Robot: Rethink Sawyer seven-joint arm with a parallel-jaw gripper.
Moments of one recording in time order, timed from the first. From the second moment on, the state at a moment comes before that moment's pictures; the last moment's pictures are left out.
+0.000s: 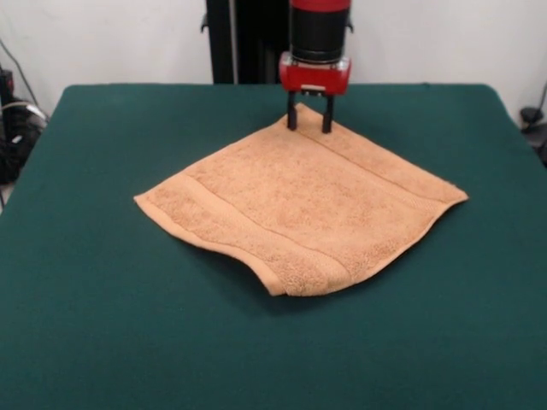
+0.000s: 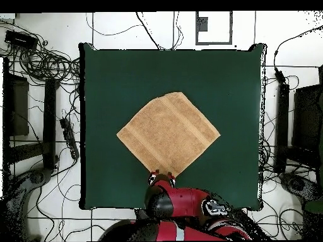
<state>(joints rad) -0.21 -0.45 -0.06 2.11 -0.29 -0.20 2.00</state>
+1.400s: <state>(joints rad) -0.22 -0.38 -0.11 2.32 -0.31 -0.24 2.00</state>
